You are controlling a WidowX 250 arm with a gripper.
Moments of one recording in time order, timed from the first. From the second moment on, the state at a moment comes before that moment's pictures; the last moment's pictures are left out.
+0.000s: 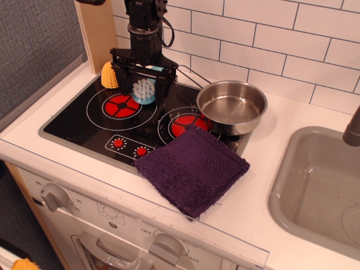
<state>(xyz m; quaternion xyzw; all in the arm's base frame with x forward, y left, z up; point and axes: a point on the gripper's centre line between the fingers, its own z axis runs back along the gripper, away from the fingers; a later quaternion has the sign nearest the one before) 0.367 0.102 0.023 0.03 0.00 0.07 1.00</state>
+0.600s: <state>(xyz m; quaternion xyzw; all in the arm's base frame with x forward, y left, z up) 0.369 0.093 0.006 0.03 0.01 0.06 1.00</state>
